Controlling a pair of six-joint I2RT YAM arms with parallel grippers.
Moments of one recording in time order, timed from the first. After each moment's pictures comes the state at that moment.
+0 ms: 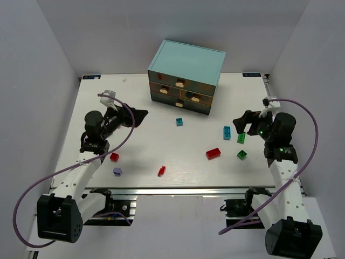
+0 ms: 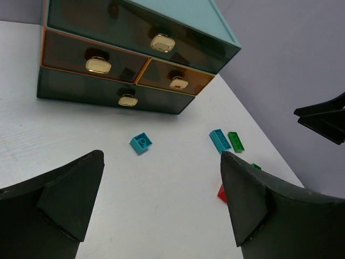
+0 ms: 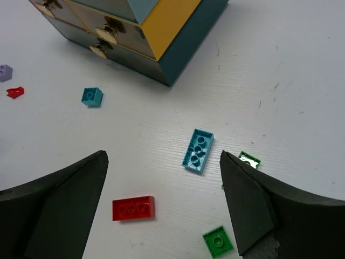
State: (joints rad) left arm -0.15 1.02 0.63 0.39 0.51 -0.50; right arm -0.11 0.84 0.70 -0.19 -0.45 0.10
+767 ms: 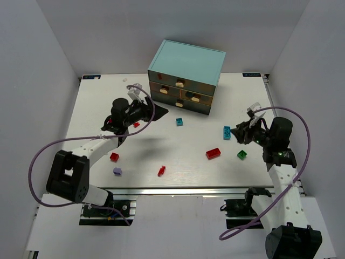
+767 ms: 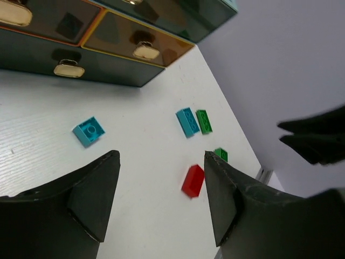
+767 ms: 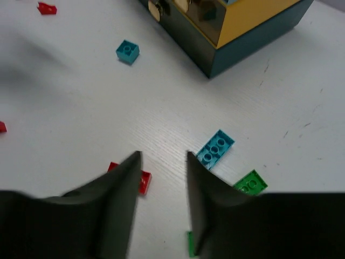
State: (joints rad) left arm -0.33 1.40 0.79 0.47 0.53 -0.63; right arm -0.09 0.79 0.66 -0.28 -0.73 -0.30
